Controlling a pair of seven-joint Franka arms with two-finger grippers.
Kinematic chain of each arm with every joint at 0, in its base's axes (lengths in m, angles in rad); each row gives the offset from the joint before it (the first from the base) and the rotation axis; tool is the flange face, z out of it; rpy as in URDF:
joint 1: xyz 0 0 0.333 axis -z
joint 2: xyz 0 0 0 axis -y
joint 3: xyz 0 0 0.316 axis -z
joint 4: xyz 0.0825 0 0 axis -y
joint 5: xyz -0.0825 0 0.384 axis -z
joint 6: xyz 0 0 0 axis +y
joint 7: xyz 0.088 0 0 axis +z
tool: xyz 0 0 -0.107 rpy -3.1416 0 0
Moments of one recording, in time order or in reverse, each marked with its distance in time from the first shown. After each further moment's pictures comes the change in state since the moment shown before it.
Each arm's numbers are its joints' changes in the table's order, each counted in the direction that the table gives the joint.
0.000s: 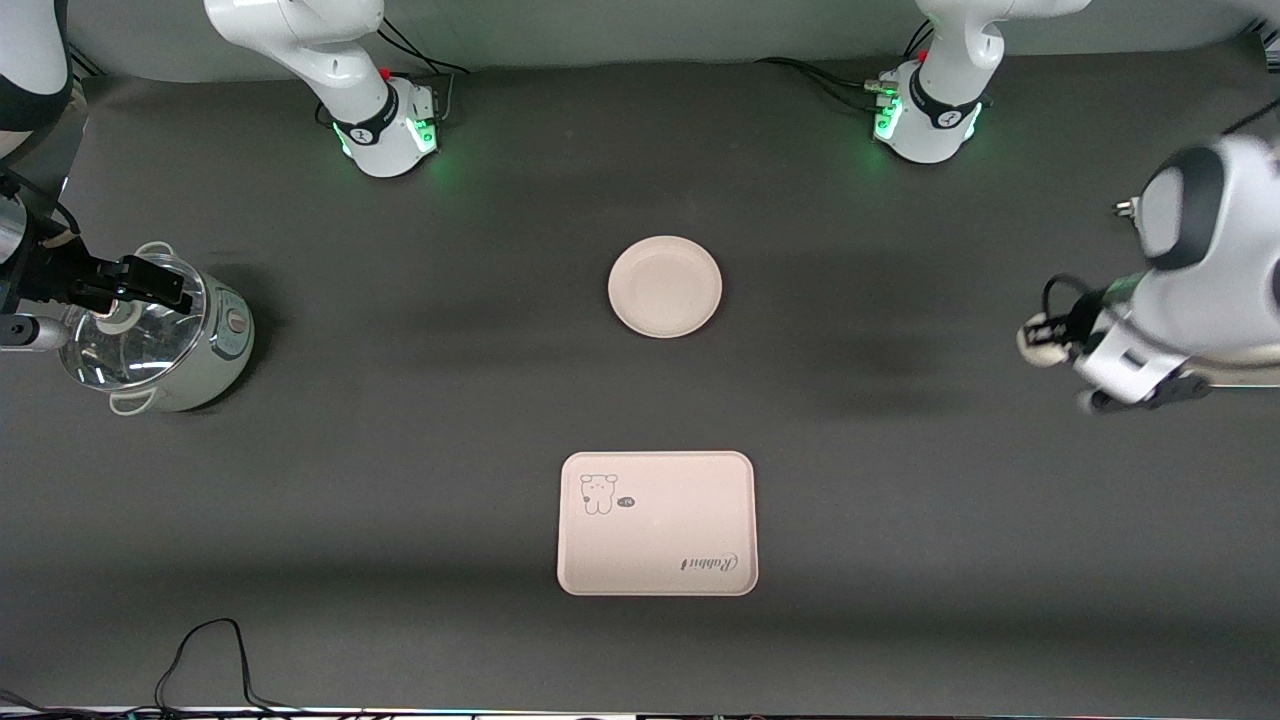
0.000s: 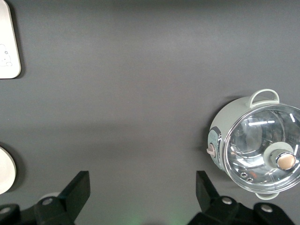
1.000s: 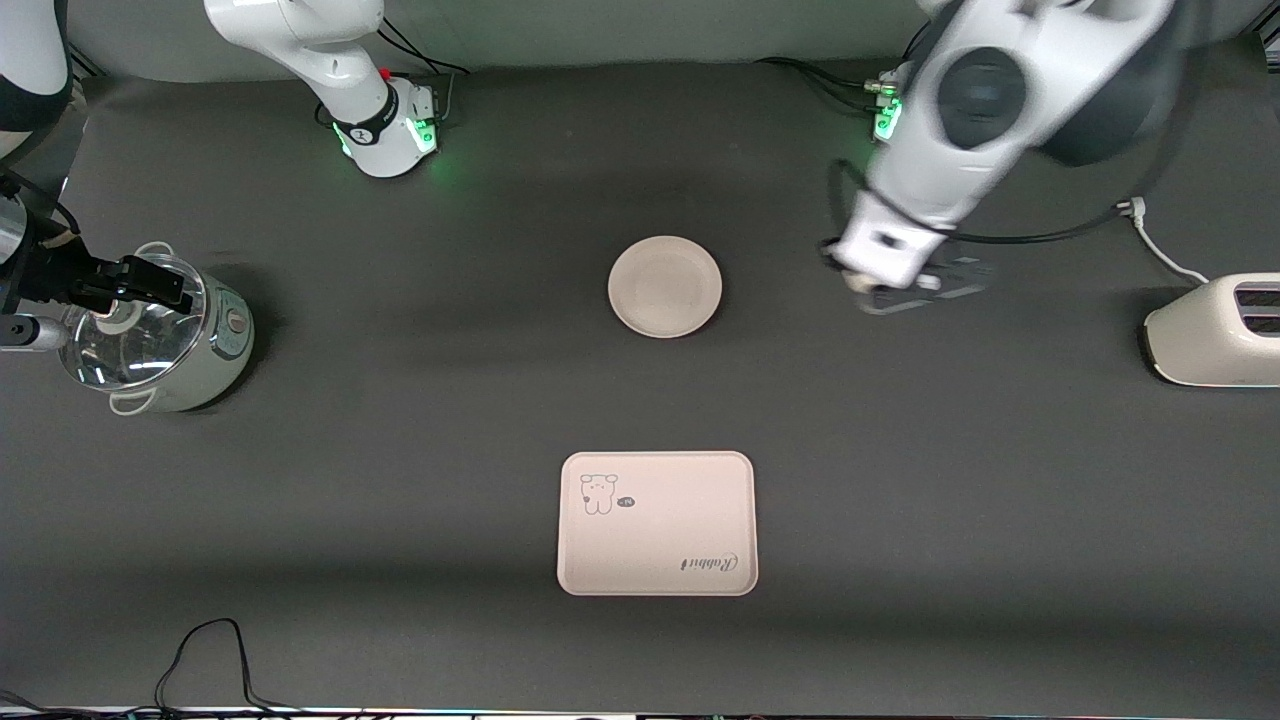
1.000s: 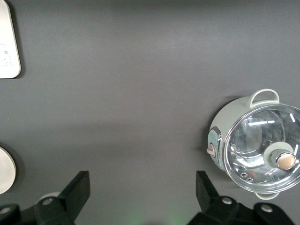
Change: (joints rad) left arm 0.108 0.015 0.451 0.001 0.009 -0.095 0.656; right arm 0.000 0.000 0.000 -0.001 0.000 0.000 0.000
